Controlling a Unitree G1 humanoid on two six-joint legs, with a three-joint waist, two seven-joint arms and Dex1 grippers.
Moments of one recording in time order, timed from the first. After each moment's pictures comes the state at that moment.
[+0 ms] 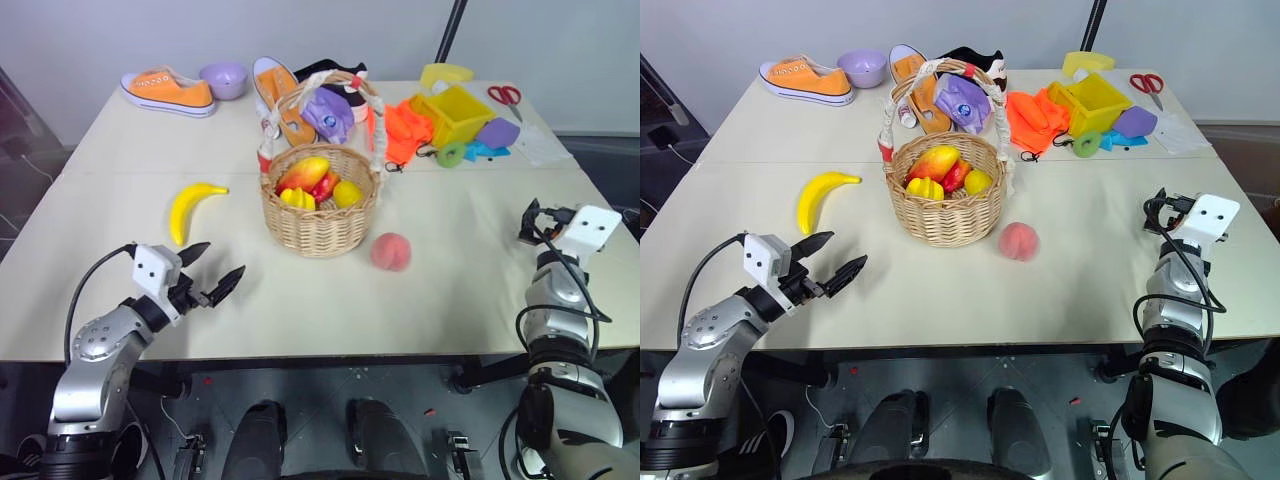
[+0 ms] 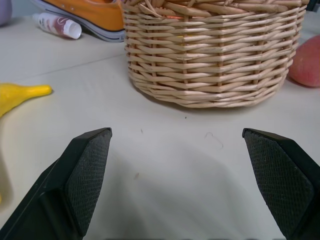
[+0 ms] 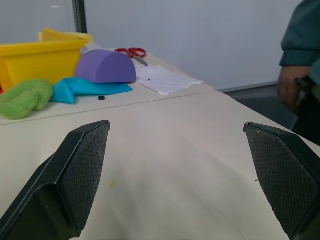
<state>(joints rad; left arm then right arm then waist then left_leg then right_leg) 0.02 0.50 0.21 -0.22 -0.43 0.21 -0.69 -0.53 -0.47 -0.43 0.77 0.22 -0.27 0.00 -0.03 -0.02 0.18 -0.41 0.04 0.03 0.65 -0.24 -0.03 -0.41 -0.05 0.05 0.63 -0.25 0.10</state>
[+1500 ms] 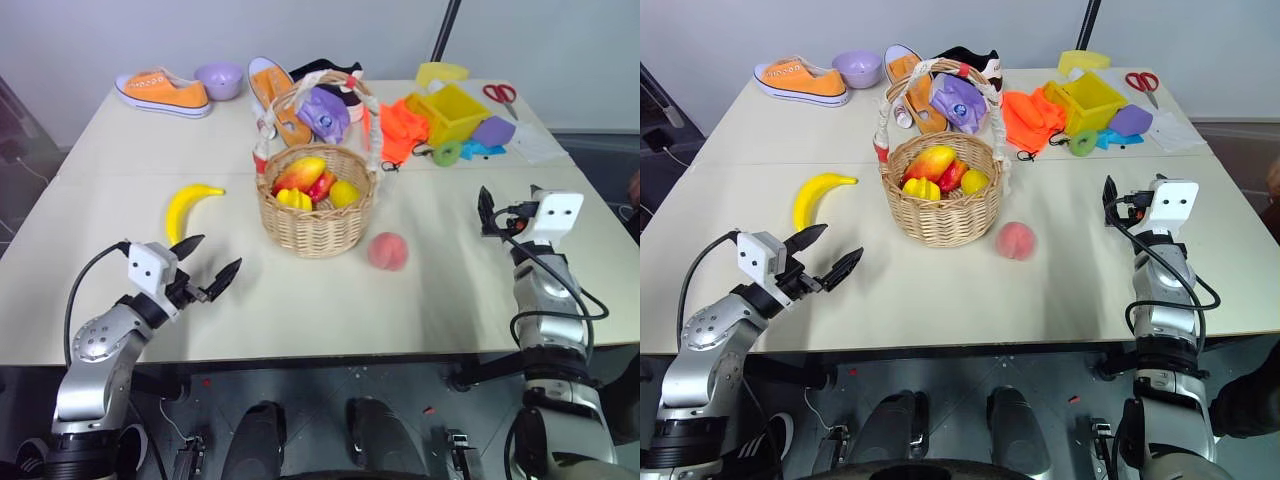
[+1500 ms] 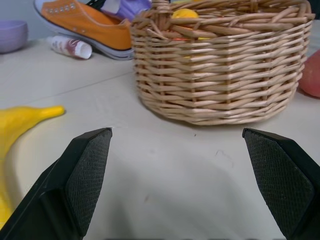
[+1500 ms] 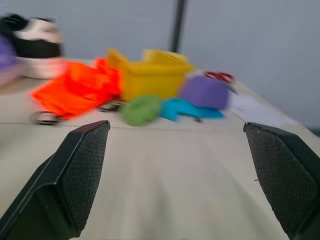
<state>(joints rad) 0.01 0.49 0.22 -0.20 -0.40 0.14 -0.65 -0.40 -0.44 -0.31 0.36 0.25 -0.12 0.25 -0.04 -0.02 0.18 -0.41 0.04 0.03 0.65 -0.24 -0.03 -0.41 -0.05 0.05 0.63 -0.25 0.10</state>
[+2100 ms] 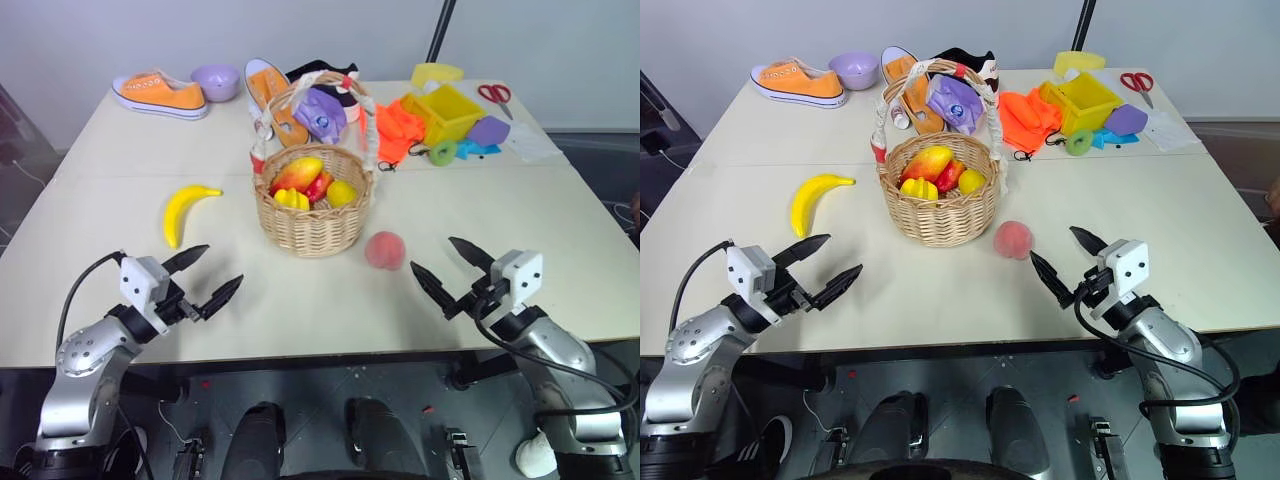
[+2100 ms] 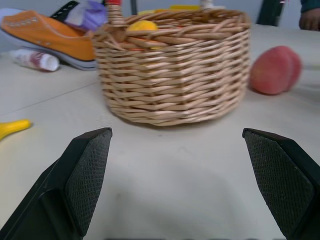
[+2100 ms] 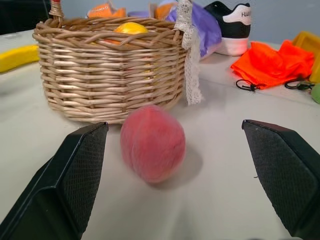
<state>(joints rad) 0.11 0.55 0.24 -0.25 -0.49 0.07 -0.85 0.10 -0.50 -0.17 -0.34 0.44 0.13 0.59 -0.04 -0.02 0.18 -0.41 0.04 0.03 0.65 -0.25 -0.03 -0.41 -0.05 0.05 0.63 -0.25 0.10</state>
